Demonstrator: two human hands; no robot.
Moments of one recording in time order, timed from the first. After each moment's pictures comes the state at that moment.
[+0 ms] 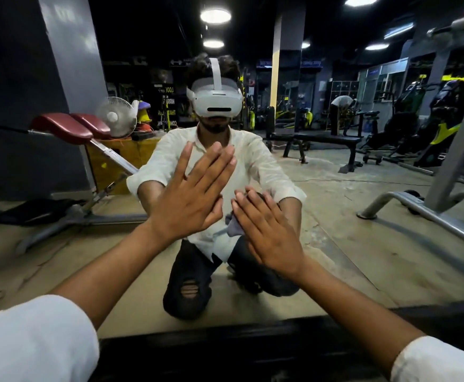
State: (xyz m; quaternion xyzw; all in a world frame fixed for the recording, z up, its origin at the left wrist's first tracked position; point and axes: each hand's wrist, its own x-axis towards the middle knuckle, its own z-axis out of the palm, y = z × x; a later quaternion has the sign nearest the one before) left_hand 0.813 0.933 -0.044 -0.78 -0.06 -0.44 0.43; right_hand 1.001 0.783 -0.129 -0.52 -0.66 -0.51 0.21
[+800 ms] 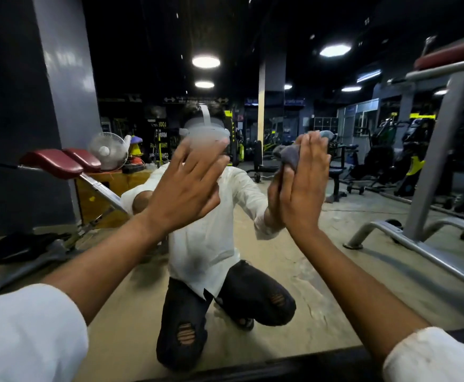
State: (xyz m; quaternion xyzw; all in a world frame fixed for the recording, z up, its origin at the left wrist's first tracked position) left_hand 0.838 0.906 0.052 -0.76 -0.04 -0.50 0.41; right_hand 1.038 0.752 0.021 -0.61 -0.39 -0.47 0.50
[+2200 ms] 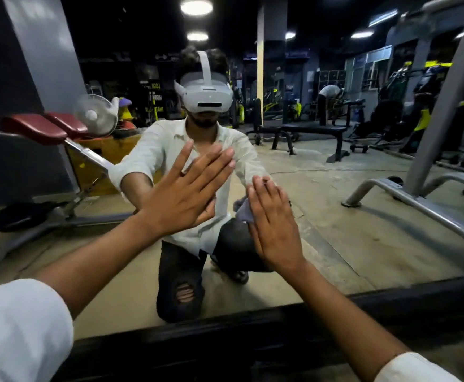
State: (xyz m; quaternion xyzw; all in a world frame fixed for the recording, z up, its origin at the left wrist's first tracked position) left_hand 0.877 0.891 -0.043 -0.80 -0.01 -0.37 0.47; right_hand 1.062 0.728 -0.151 -0.62 -0.56 -0.46 0.30
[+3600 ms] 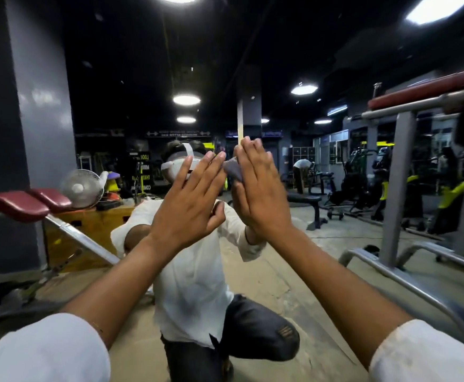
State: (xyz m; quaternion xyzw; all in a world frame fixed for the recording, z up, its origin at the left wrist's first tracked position) left_hand 0.926 0.858 0.103 -0.77 -0.08 -0.49 0.40; right_hand 1.080 0.733 0.104 -0.60 -0.51 -0.52 0.34
